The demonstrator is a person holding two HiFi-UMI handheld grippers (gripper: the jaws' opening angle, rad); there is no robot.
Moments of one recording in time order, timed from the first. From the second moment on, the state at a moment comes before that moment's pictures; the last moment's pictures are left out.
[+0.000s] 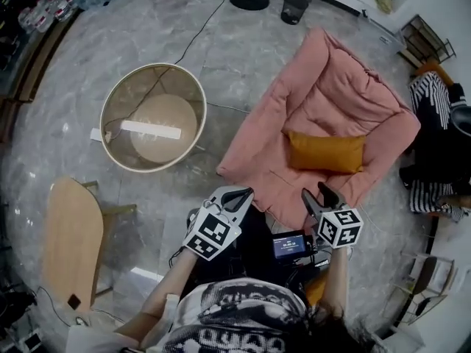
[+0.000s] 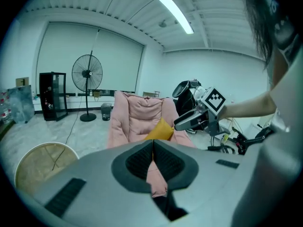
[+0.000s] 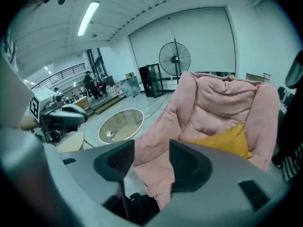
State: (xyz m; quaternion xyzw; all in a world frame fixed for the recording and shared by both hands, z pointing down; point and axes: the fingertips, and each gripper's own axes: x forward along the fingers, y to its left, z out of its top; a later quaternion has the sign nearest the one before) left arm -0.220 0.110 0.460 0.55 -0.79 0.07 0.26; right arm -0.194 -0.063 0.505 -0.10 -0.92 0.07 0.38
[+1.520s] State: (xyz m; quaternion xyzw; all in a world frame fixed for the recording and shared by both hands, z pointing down) left arm -0.319 0.004 0.510 0.45 -0.80 0.12 0.38; right arm -0.316 -0.232 0.832 -0.35 -0.49 -0.21 0.77
